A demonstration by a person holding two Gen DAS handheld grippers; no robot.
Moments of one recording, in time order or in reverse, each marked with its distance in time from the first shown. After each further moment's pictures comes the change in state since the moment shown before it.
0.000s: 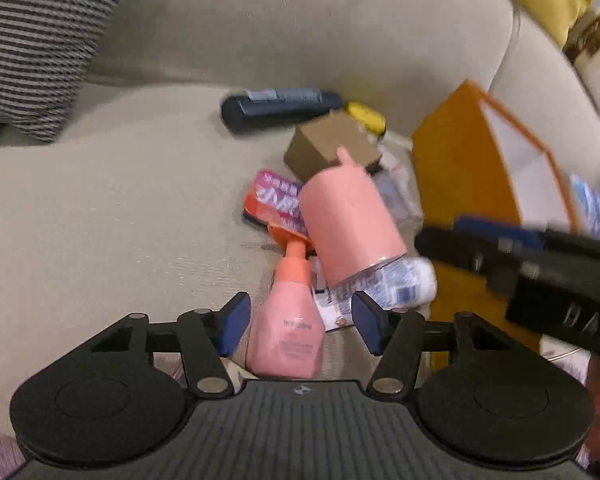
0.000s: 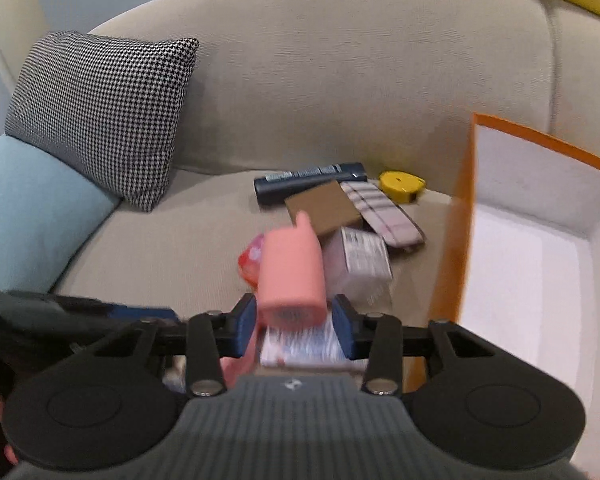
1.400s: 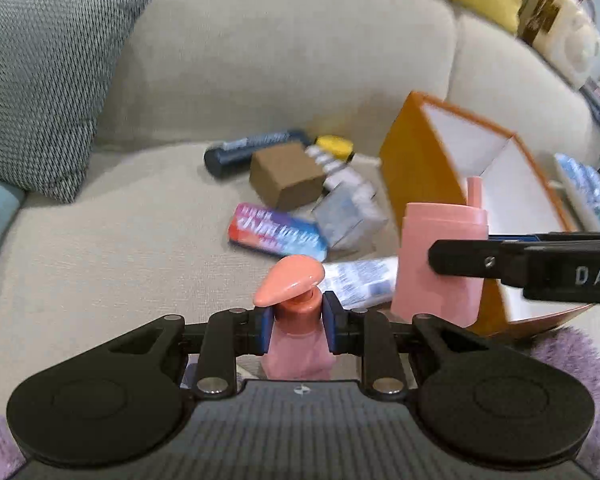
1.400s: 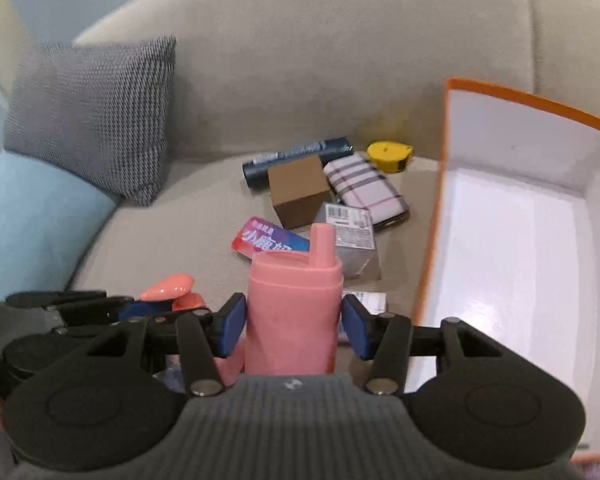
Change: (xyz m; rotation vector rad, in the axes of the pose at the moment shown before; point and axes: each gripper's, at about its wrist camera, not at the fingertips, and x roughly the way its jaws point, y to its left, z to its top) left arm -0.056 -0.043 -0.030 0.146 -0.194 0.074; right arm -0.035 -0.031 -0.023 0.135 0.008 0.042
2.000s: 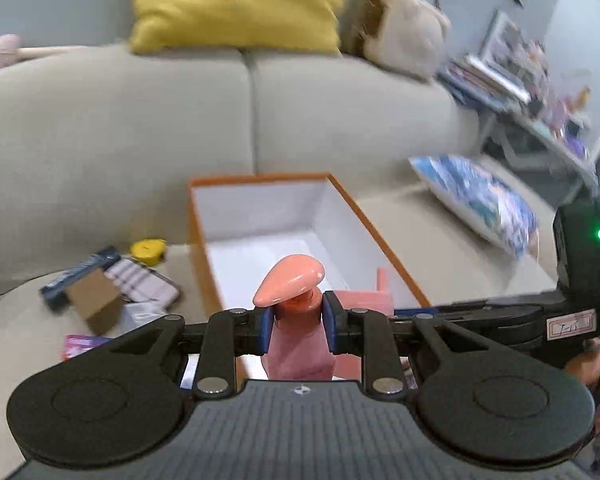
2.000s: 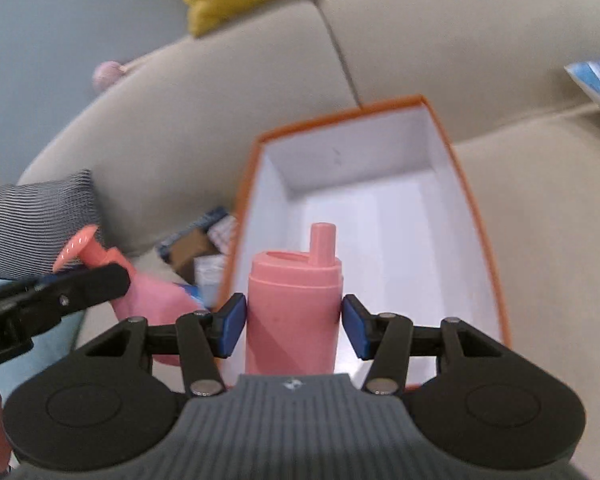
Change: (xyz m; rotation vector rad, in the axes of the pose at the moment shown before) left arm -0.016 -0.159 0.052 0.303 -0.084 -0.247; right arm -0.083 -0.125 -0.038 0.298 -0.123 -0.102
